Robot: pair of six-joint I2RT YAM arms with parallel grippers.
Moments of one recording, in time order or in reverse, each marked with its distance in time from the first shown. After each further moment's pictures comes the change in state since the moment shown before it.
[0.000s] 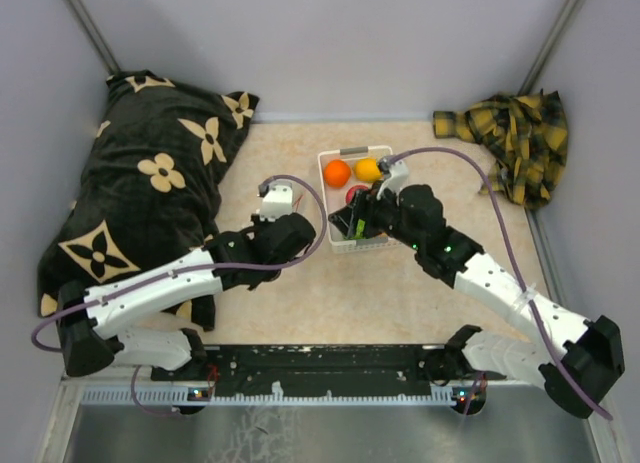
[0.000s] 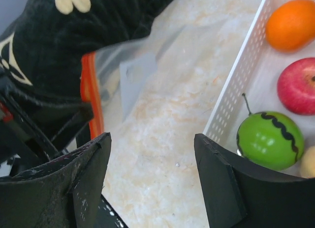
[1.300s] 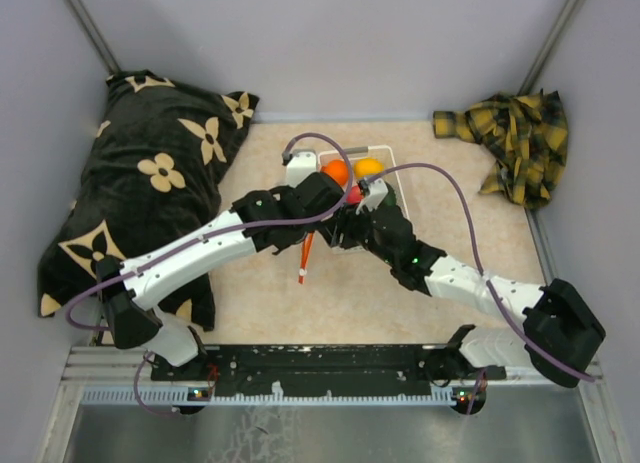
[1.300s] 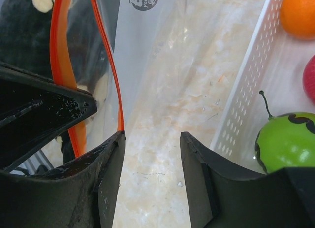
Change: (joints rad) left arm 0.066 0.304 0.472 -0.211 0.184 -0.126; right arm 0.137 0.164 -0.196 0.393 0.180 0.063
